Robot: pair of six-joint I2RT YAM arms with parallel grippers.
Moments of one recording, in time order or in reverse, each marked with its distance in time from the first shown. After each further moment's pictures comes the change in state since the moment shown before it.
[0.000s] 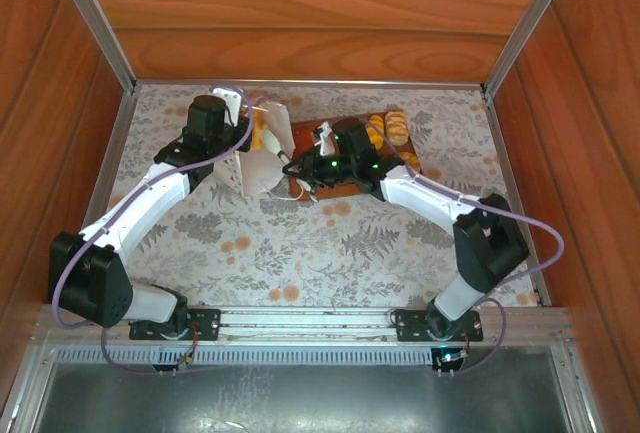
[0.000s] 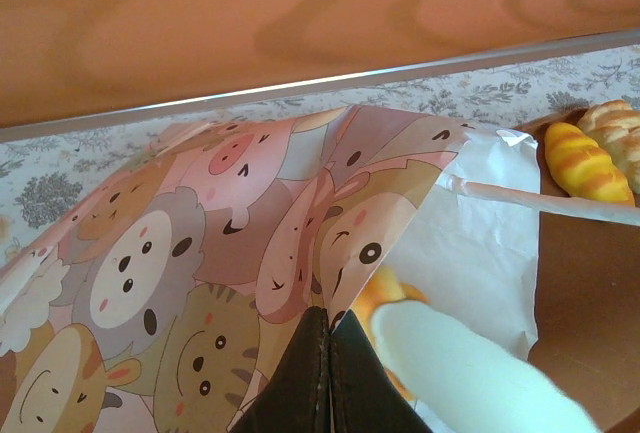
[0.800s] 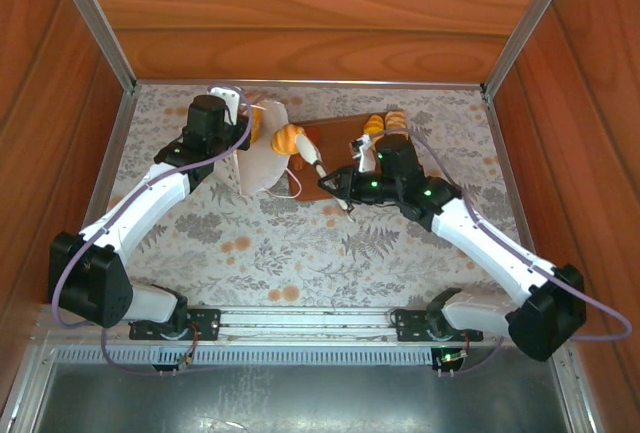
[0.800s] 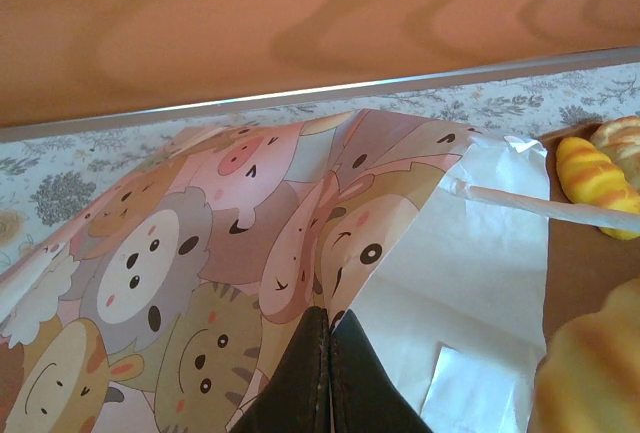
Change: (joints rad) left arm 0.000 0.000 0.000 0.011 -0.030 -0.023; right arm -0.053 -0.462 -0.178 -0.278 0.113 -0.097
